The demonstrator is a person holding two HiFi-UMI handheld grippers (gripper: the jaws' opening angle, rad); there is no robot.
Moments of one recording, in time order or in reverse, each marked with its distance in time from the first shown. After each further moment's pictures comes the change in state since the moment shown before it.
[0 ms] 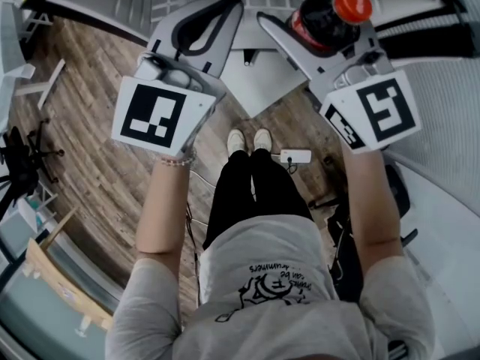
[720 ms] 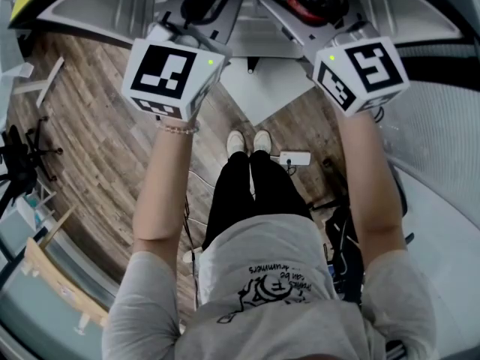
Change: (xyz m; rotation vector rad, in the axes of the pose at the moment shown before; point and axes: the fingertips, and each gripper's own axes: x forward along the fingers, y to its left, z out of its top) left arm 0.051 0.051 -0.022 0.009 -0.007 0.042; right arm 0.059 -0.045 -0.030 0.024 0.008 -0.013
